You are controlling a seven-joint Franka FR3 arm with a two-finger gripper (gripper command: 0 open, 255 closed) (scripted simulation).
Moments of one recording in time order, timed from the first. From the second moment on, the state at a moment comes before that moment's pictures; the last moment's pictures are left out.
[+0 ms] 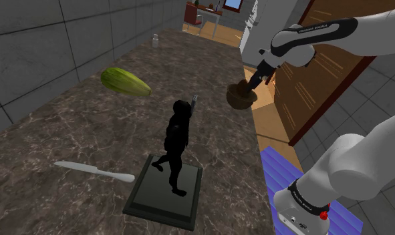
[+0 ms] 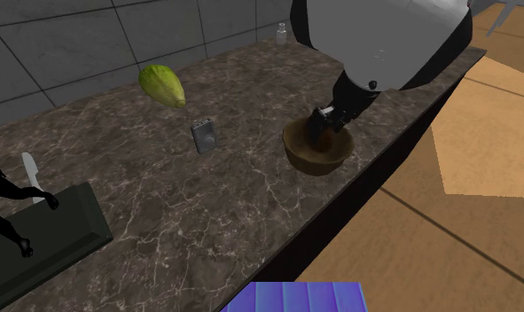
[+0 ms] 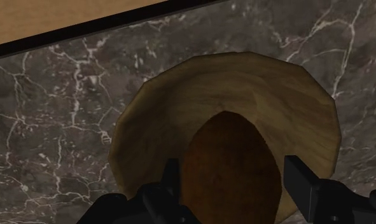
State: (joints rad) arm 0.17 -0.18 -0.55 -2.31 0.22 2.26 -1.07
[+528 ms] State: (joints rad) arm 0.16 -0.18 -0.55 -2.30 0.21 2.25 -1.07
